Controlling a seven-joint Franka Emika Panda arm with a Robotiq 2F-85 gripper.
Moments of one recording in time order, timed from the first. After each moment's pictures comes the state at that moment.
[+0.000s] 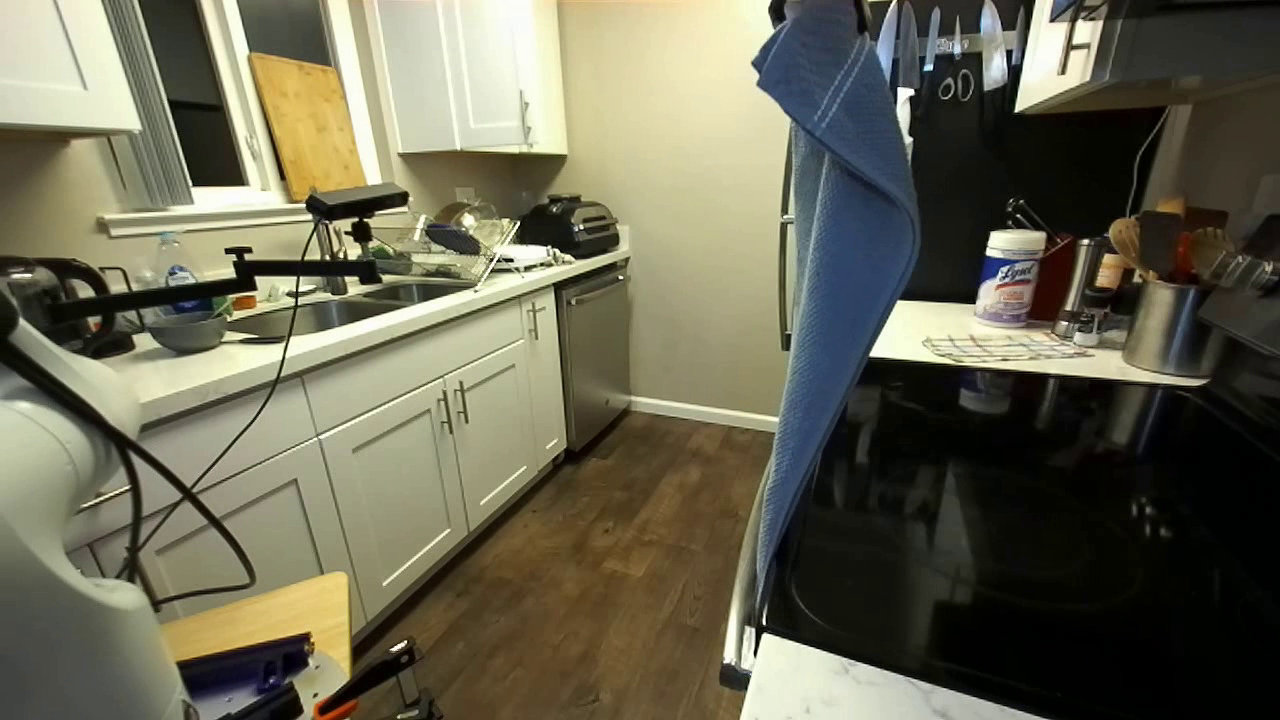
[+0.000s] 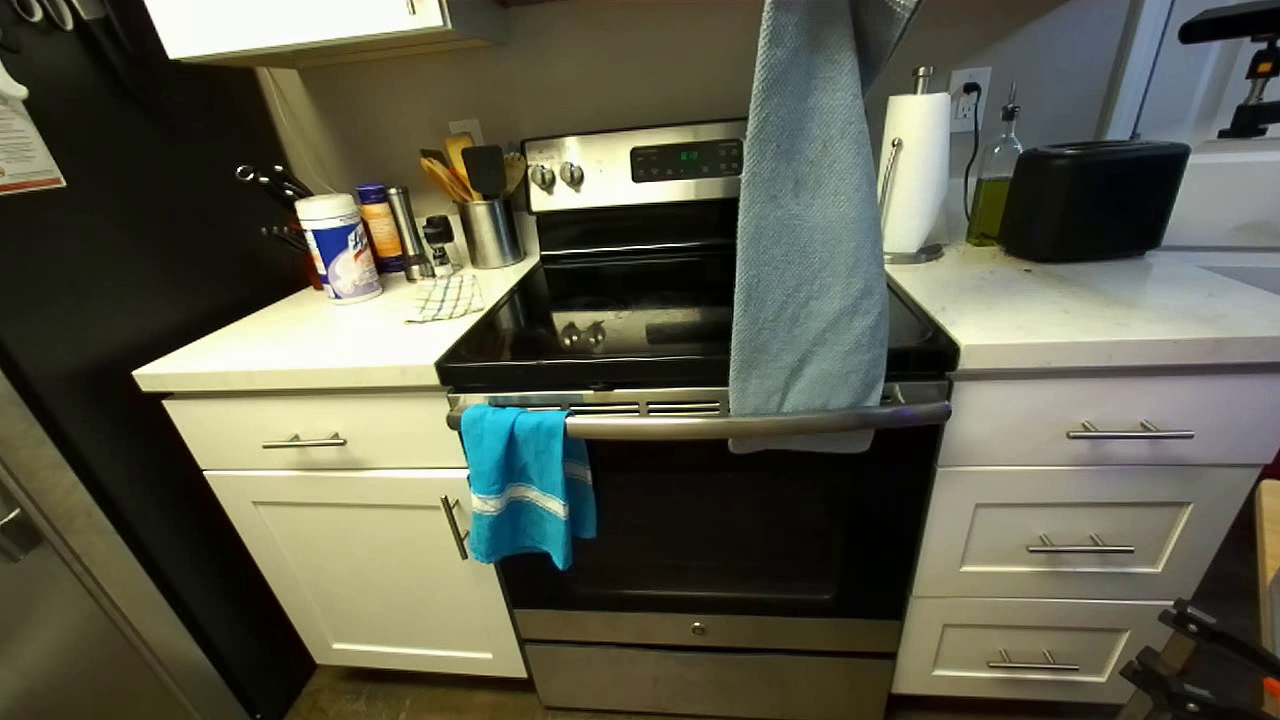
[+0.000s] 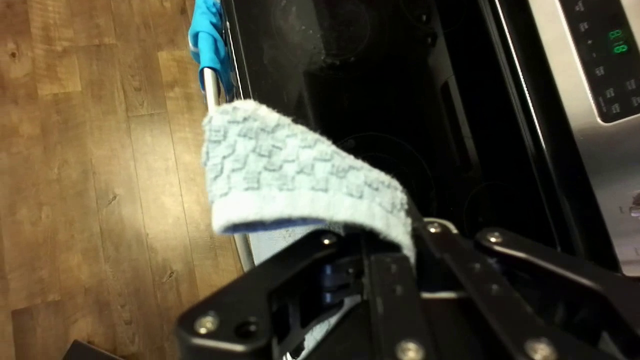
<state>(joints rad) -0.12 -0.19 -0.05 -1.66 0.17 2.04 2.46</state>
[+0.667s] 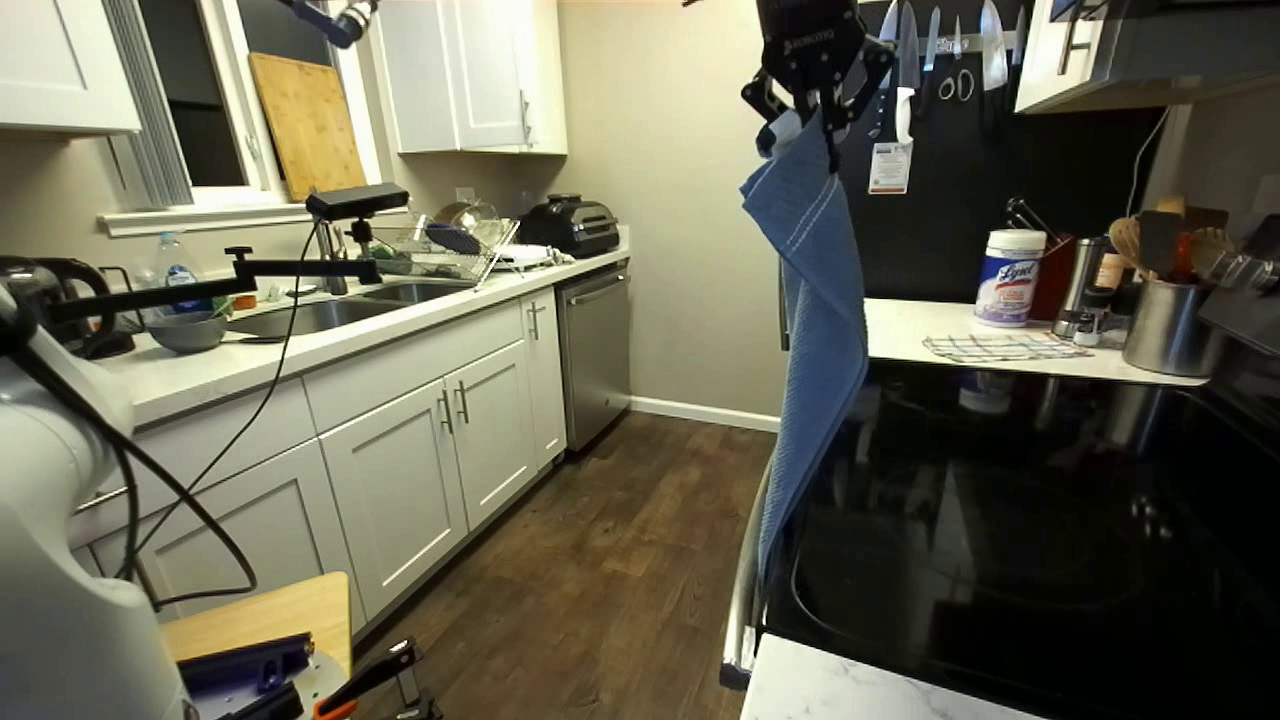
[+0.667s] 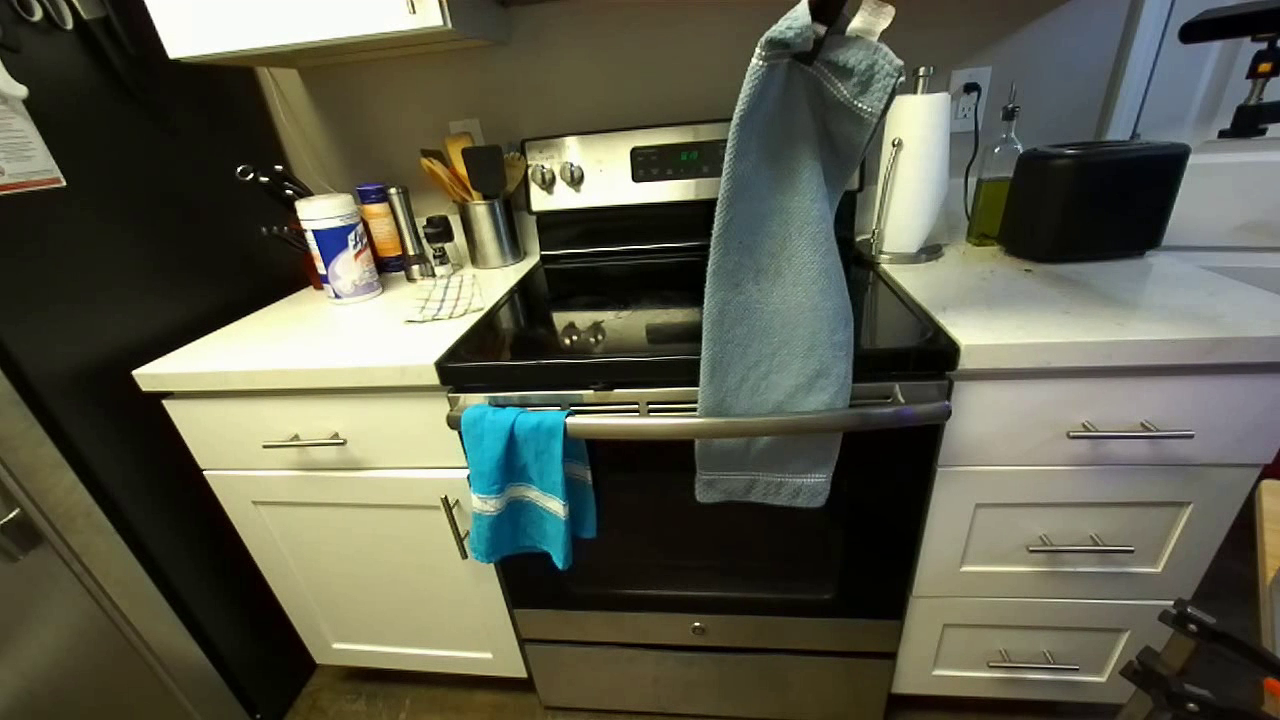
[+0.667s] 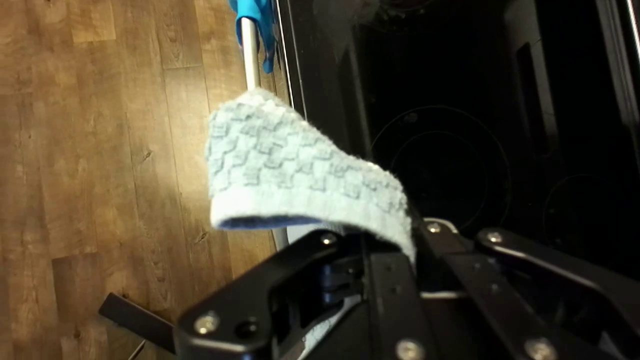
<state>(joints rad) -0.07 -0.10 -0.04 -1.75 0.17 2.07 2.45</state>
